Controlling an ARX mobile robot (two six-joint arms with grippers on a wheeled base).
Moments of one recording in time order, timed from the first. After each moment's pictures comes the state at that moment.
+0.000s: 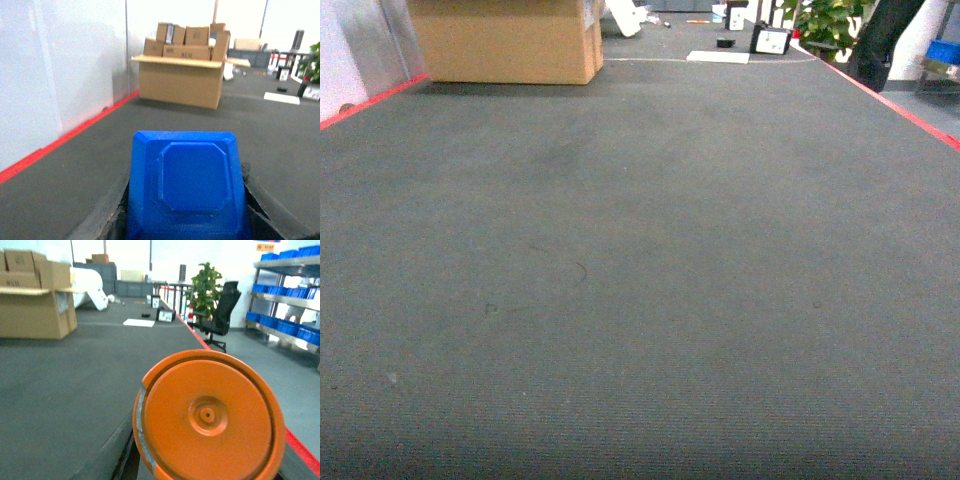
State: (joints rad) left arm -0.46 1.04 0.39 0.84 -0.72 0.08; right arm 0.36 1.09 0.33 0.88 0.52 -0.08
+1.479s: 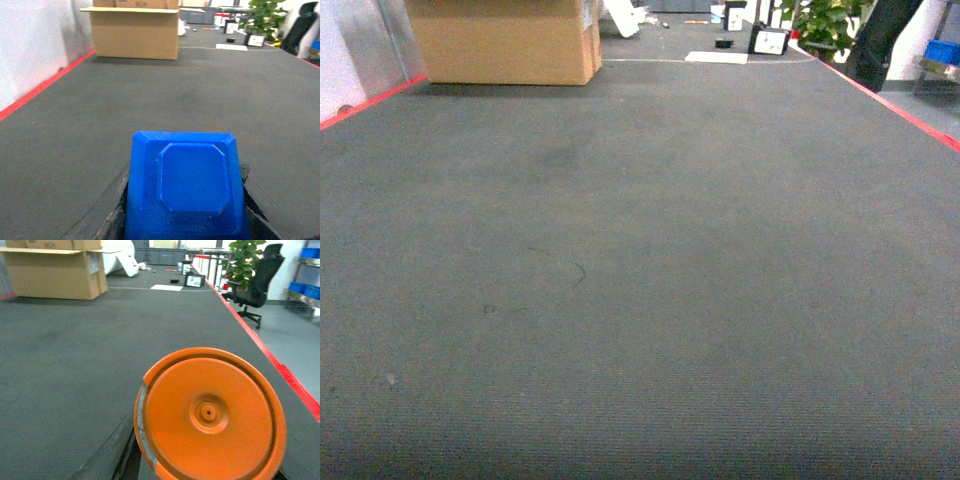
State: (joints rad) left arm 0.00 0.32 0.07 0.24 -0.01 0.01; right arm -0.01 0.30 0.08 0.22 0.00 -0.01
